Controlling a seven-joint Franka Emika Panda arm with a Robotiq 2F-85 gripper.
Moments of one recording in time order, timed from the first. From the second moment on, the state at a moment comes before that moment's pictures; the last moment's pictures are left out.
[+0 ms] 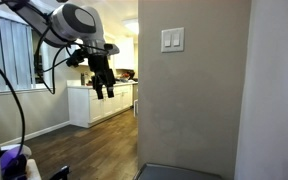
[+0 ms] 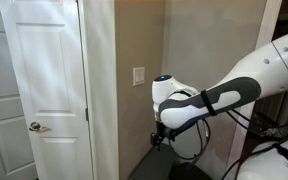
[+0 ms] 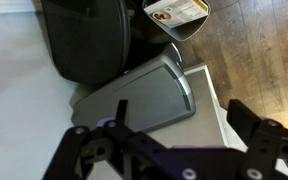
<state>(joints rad) 0.02 -0.62 0.33 -2.74 -0.04 2.17 0.40</state>
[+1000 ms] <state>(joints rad) -0.20 -0.52 0.32 -2.63 -0.25 2.81 0.47</state>
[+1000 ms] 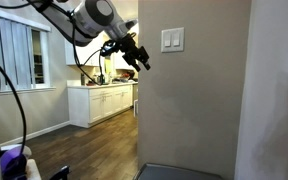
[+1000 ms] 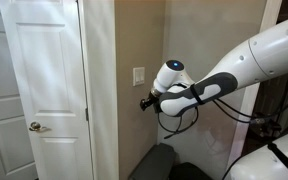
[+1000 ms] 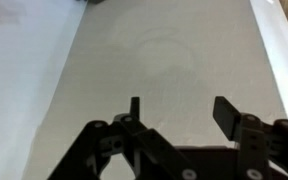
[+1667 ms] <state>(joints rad) -0.50 -0.51 0.54 -2.57 -0.26 3.13 0.55</state>
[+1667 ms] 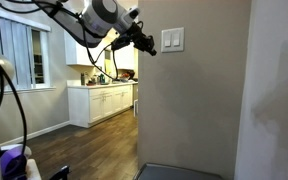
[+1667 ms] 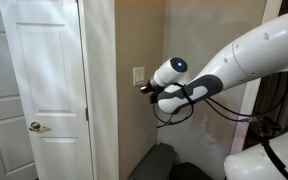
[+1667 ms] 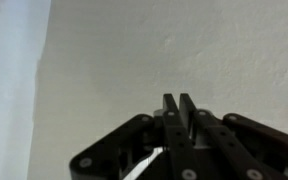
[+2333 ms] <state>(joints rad) -0.89 -0.52 0.87 -2.45 -0.25 3.24 0.64</state>
